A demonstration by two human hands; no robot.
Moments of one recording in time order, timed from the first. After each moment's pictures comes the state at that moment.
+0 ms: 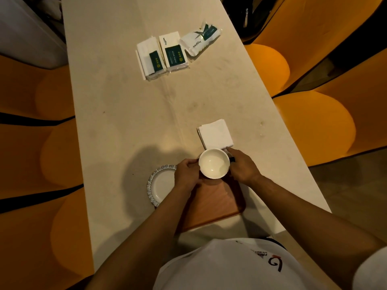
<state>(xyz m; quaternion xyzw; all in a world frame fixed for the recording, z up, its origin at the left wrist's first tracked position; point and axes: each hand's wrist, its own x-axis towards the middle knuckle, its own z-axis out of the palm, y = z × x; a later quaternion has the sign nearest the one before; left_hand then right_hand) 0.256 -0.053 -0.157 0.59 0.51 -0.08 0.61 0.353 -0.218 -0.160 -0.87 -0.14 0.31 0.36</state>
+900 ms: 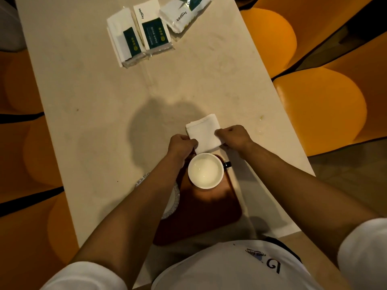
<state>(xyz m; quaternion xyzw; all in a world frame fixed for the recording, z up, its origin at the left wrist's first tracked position) 0.371 -0.021 -0.174 0.60 0.53 -0.17 0.58 0.458 -0.176 -0.187 -0.79 0.12 0.40 0.44</state>
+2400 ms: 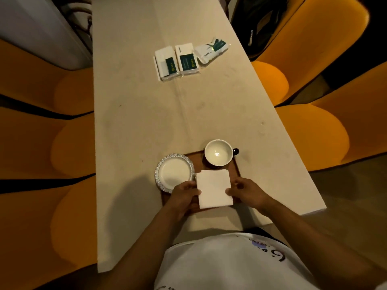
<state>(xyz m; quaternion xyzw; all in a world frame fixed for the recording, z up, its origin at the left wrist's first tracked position) 0.131 -0.071 -0.126 0.47 0.48 -0.14 0.73 0.245 -0.268 -0.121 -0.77 -0.02 0.47 0.44</state>
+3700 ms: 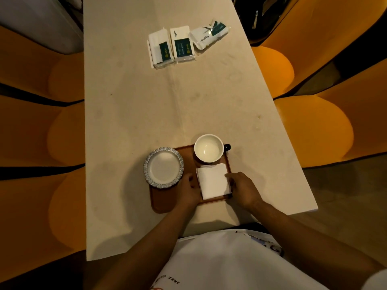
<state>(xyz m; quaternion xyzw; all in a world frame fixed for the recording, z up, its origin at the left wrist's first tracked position) 0.163 -0.128 -0.158 0.67 0.50 -0.12 0.53 0.265 -0.297 -0.173 -0.88 -0.19 0.36 0.24</state>
